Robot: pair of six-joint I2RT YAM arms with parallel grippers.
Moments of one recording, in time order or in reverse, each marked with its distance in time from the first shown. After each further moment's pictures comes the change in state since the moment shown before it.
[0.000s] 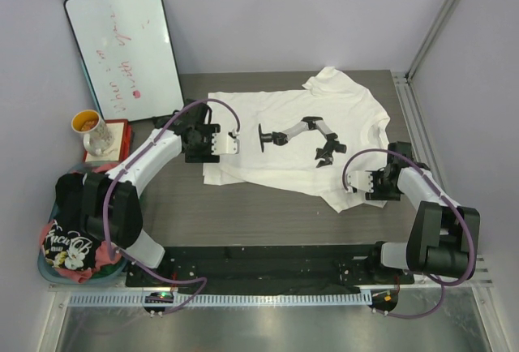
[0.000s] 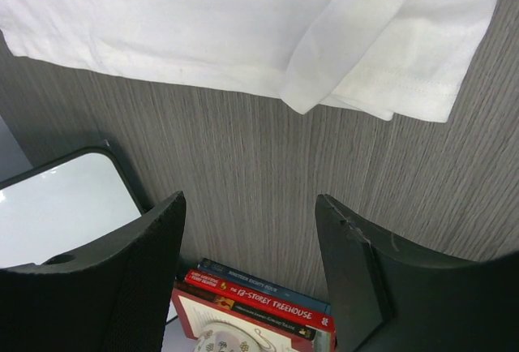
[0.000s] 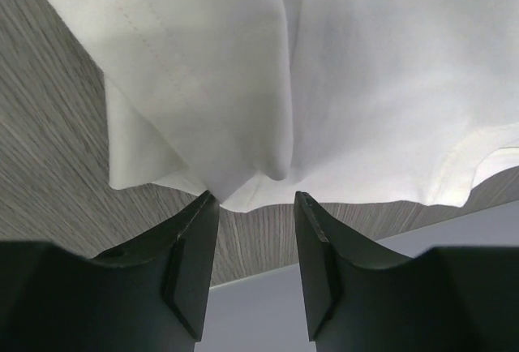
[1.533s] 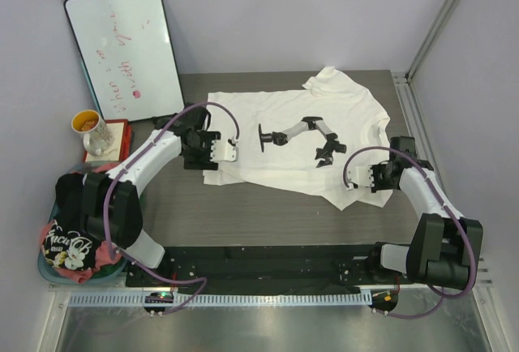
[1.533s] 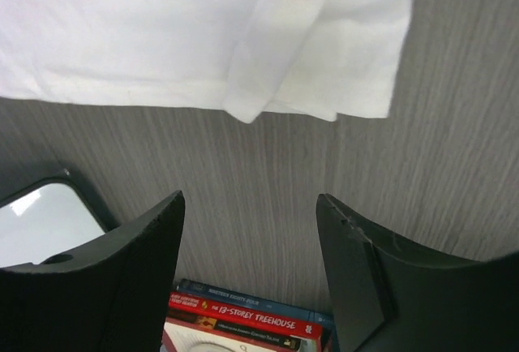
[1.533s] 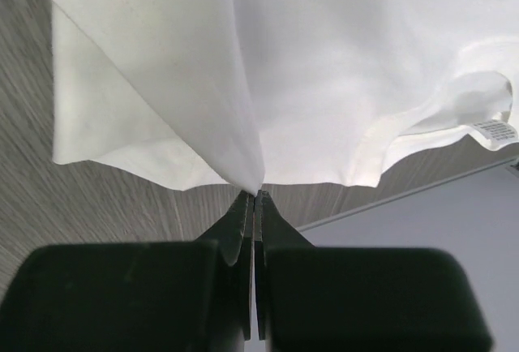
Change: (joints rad) left arm 0.007 0.000 -0.016 -0.068 0.060 0.040; right arm 0.014 -0.068 0.045 -0.016 -0.053 -0.079
